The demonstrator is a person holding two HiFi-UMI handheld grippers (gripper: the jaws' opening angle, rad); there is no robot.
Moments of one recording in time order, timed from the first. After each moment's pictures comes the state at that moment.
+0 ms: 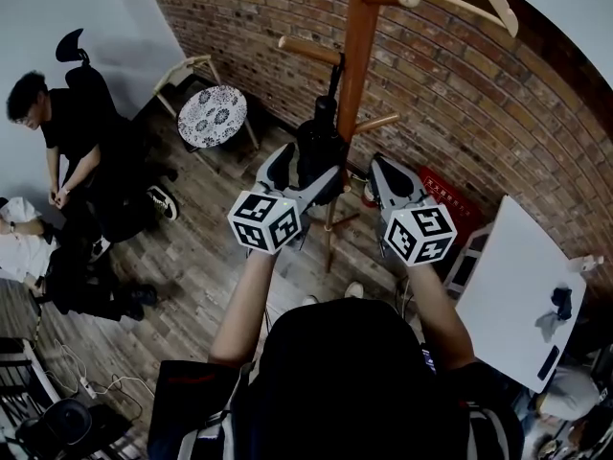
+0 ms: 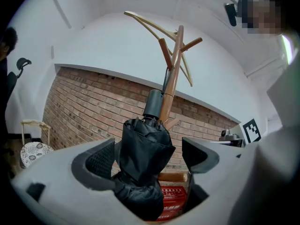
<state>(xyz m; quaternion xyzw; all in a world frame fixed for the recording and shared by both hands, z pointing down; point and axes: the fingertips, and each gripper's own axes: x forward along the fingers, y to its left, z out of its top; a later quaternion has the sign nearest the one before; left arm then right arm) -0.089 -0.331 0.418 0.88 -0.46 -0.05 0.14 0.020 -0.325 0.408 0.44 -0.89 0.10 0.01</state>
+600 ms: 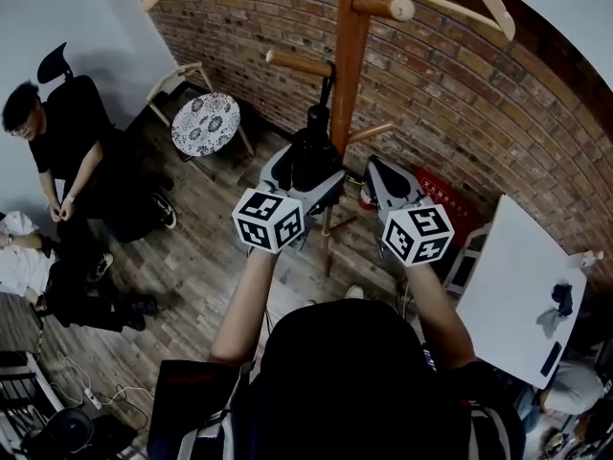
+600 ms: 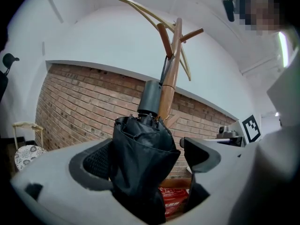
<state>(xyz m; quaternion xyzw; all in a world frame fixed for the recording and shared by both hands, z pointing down) -0.068 -0.353 0.421 0.89 -0.43 -0.03 0.13 0.024 -0.342 0.412 0.45 -0.89 0.10 0.01</state>
